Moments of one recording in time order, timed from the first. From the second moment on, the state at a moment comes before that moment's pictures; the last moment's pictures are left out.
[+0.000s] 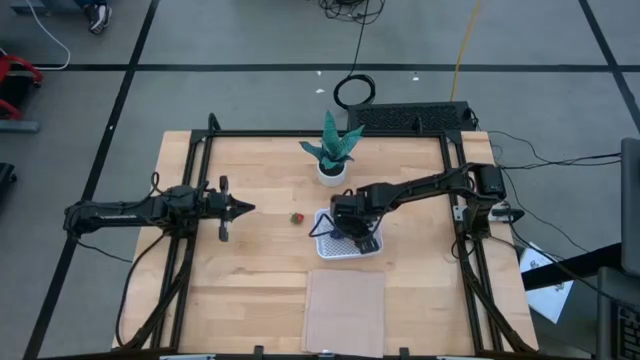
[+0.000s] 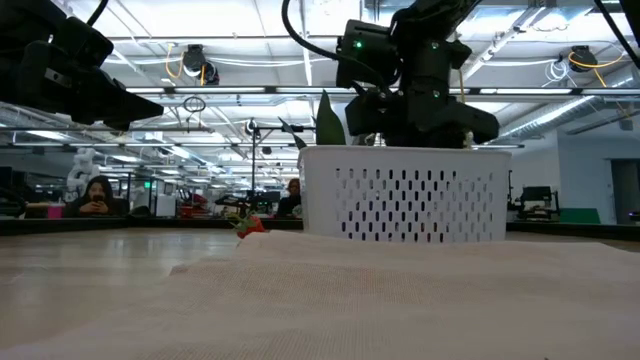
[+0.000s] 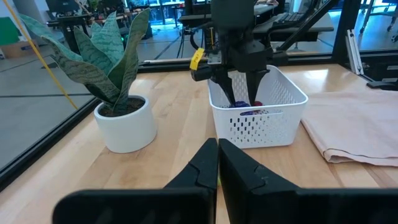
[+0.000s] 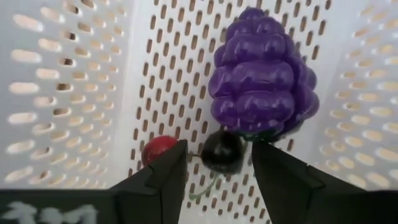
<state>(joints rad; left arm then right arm) 0.08 0.17 0.06 -0.03 0.00 0.08 -0.02 1.85 1.21 -0.72 -0.16 -0.28</state>
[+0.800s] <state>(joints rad) 0.08 0.17 0.06 -0.03 0.00 0.08 -0.02 1.85 1.24 -0.78 -0.02 -0.30</state>
